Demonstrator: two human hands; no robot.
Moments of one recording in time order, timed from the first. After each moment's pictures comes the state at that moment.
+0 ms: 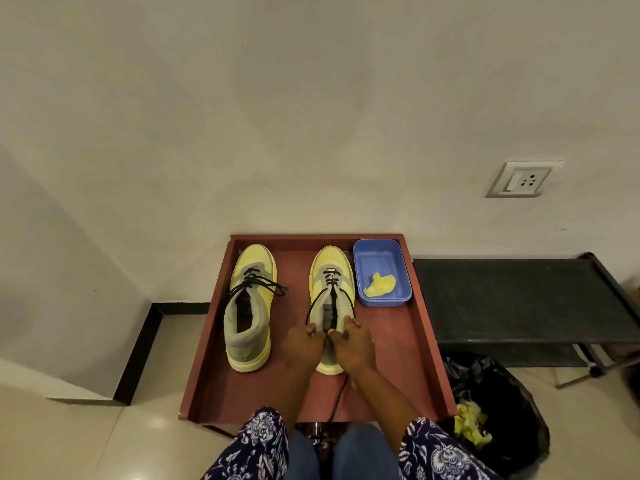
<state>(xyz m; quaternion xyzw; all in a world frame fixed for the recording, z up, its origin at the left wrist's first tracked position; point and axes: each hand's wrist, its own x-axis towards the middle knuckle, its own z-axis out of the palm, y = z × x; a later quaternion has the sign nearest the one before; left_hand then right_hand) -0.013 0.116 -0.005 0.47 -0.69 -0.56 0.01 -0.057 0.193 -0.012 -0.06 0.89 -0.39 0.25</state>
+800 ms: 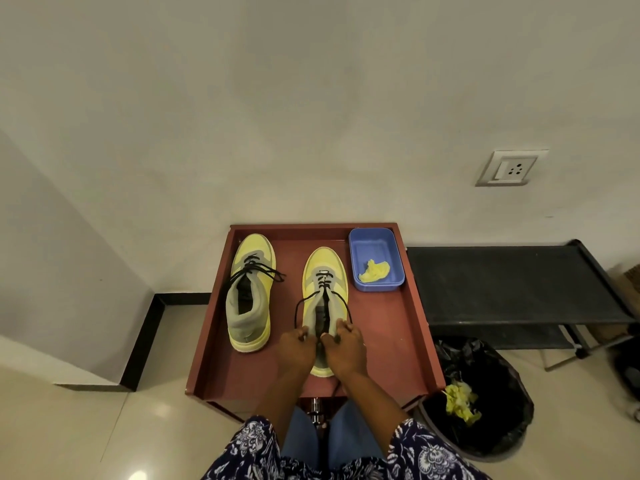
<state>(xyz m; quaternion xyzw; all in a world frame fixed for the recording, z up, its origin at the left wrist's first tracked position) 0.029 0.131 -0.004 0.45 -0.69 -0.57 0.03 -0.014 0.207 -0.009 -0.05 0.87 -0.41 0.27</state>
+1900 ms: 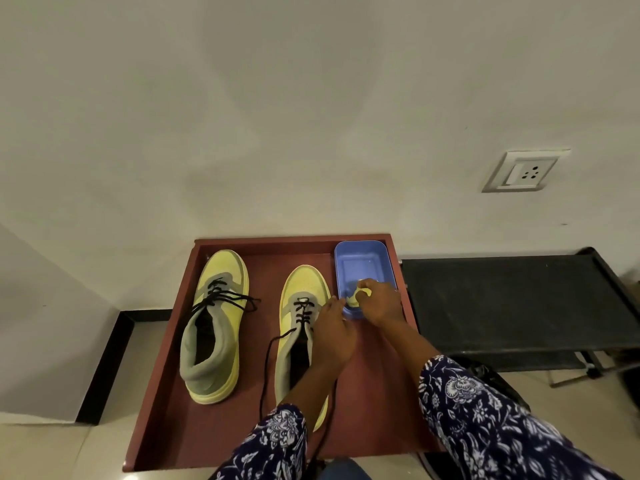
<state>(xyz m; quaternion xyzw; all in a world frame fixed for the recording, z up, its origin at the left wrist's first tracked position) -0.100 0.159 0.004 0.27 -0.84 -0.46 0.07 -0.201 0.216 -0.024 -0.13 0.94 -0.26 0.15</state>
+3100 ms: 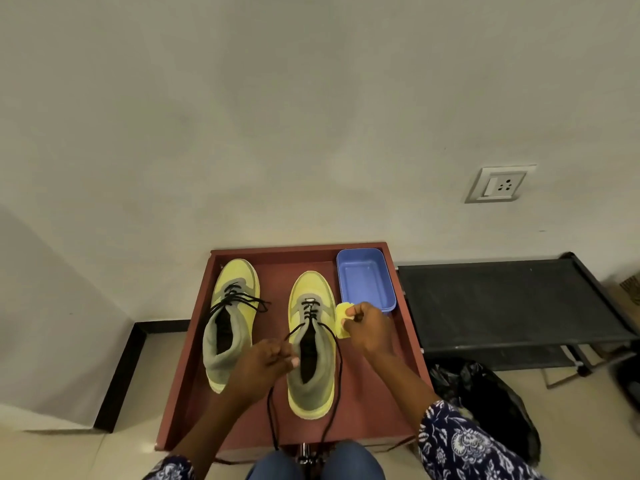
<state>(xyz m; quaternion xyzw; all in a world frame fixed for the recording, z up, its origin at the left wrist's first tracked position) 0.024 0.071 0.019 0.19 -0.86 -0.47 -0.02 -0.114 0.224 0.008 -0.05 0.86 -0.48 0.16</state>
